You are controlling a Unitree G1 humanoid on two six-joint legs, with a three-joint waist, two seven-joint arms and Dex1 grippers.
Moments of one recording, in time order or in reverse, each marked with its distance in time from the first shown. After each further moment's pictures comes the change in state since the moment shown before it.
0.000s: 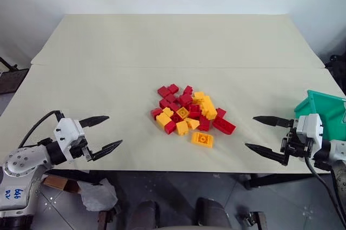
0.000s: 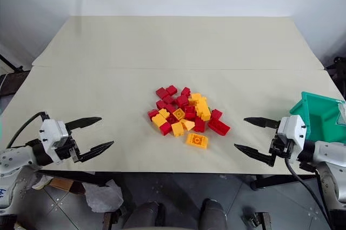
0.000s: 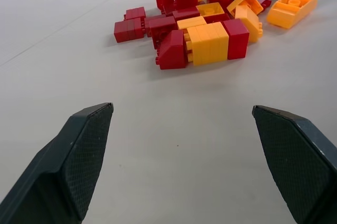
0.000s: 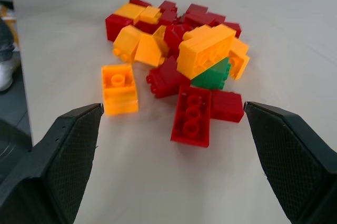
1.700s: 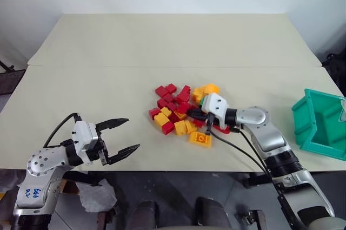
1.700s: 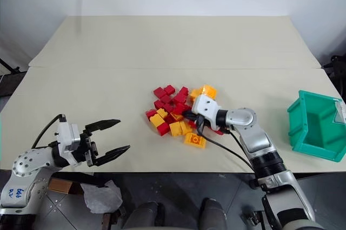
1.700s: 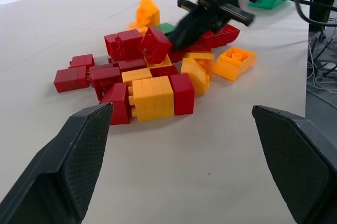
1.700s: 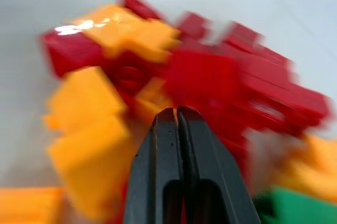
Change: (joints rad) left arm -0.029 -0.084 -0.113 -0.046 -0.072 -0.022 -0.025; right arm -0.569 0.309 0.571 0.248 -0.468 0.028 -0.224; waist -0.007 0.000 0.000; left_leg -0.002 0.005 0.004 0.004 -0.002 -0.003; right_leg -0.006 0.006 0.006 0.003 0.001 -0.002
